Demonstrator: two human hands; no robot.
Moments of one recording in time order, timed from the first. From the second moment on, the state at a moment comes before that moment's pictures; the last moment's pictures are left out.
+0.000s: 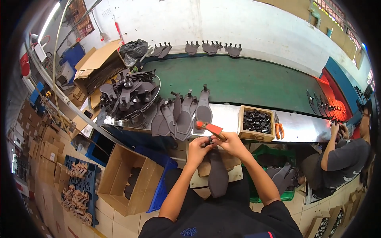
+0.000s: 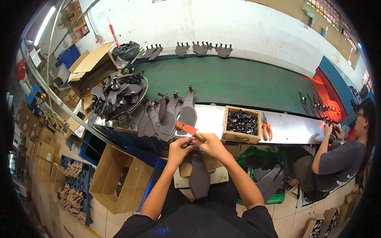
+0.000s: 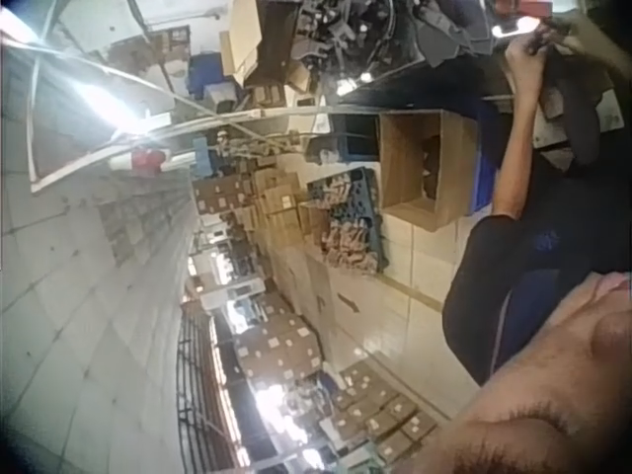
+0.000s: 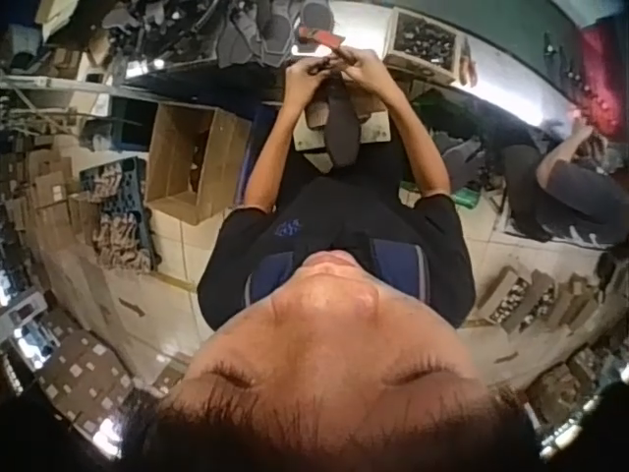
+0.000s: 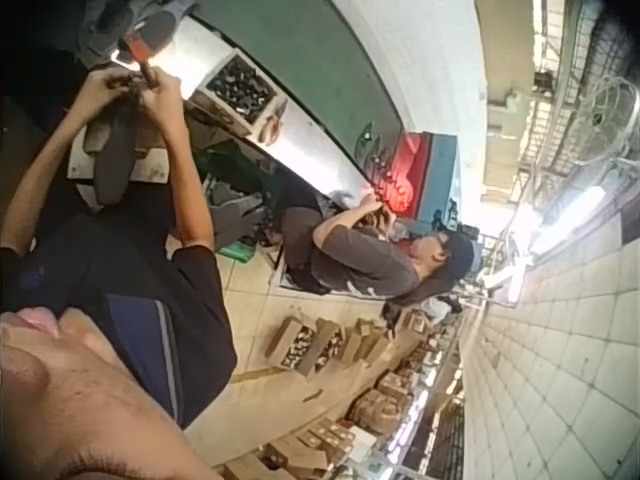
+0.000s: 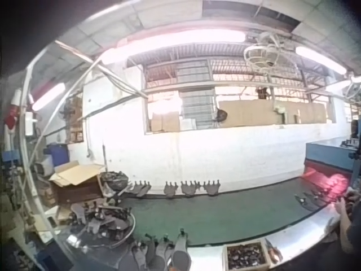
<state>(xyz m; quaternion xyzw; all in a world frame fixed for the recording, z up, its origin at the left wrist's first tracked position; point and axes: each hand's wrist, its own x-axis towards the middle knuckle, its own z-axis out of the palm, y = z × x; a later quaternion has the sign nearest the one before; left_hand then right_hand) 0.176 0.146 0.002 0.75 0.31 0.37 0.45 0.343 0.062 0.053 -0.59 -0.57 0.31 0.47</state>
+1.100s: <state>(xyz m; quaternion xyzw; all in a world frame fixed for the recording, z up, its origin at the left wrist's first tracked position) 0.171 0.150 -0.009 0.68 0.27 0.36 0.58 0.305 -0.040 0.105 -0.62 -0.65 0.14 0.41</state>
